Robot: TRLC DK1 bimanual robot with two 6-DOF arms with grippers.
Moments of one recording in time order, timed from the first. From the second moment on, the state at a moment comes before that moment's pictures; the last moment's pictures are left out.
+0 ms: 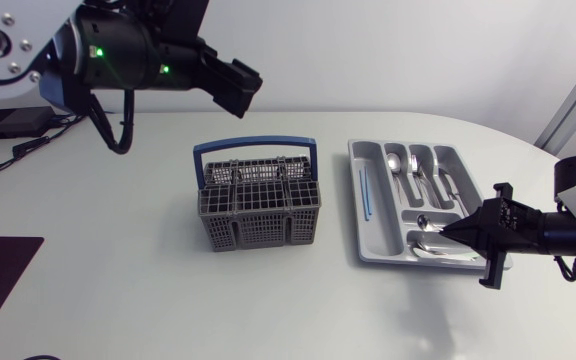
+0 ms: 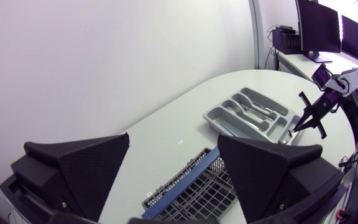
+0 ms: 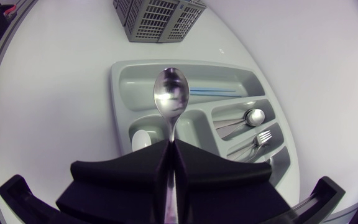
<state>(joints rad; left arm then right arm) -0.55 1.42 1.30 -0.29 -0.04 0.27 -0.34 1.46 0.64 -0.29 -0.67 -1.47</state>
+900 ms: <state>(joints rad) -0.45 1.26 0.94 -0.24 -0.05 0.34 -0.27 1.40 0.61 -0.24 -0.53 -1.50</state>
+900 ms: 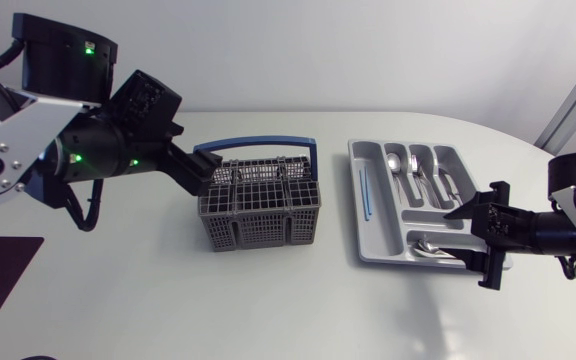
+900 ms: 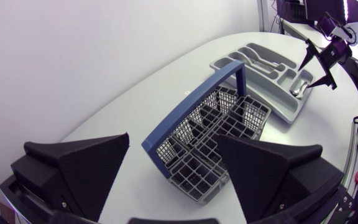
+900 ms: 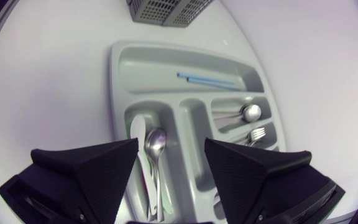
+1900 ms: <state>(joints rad) -0.38 1.30 0.67 -0.12 -0.04 0.43 0.41 1.61 0.70 0.34 -0.15 -0.75</state>
